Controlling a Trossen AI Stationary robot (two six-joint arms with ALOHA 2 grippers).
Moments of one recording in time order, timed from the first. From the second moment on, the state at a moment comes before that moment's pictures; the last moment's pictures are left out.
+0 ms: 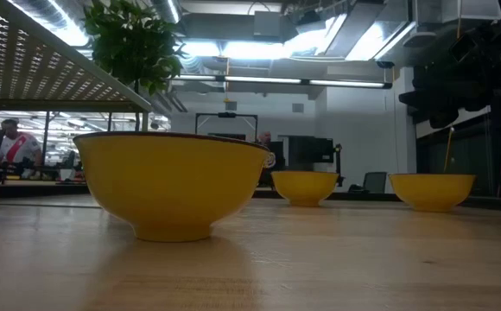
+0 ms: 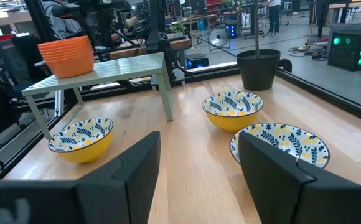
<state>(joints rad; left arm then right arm) -0.71 1.30 1.33 -1.37 -0.07 -0.65 -0.10 0.08 0.01 0.02 0.00 0.15</state>
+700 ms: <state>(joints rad) -0.58 1.18 1.32 -1.32 -0.18 -0.57 -0.10 0.08 0.01 0.02 0.00 0.15</state>
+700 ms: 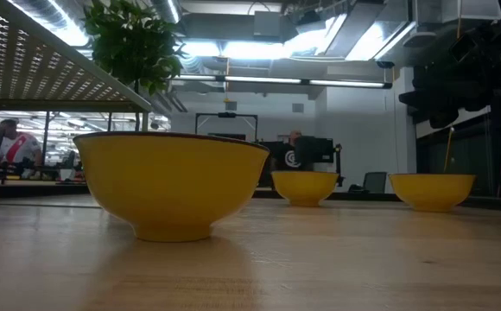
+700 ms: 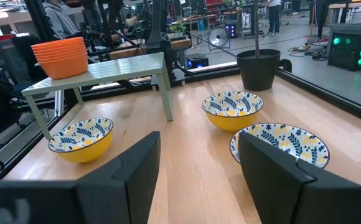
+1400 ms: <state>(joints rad) 0.02 1.15 1.32 -1.04 -0.03 0.10 -0.10 0.08 0.01 0.02 0.00 0.15</state>
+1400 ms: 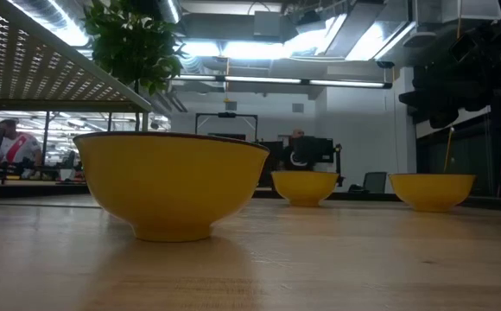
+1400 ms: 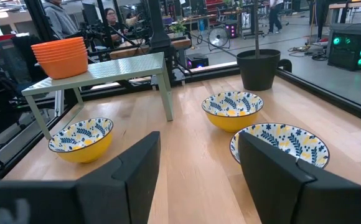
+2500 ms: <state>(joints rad) 0.24 1.51 1.19 -0.59 0.07 0.21 -0.10 0.08 0.01 0.02 0.00 0.15</state>
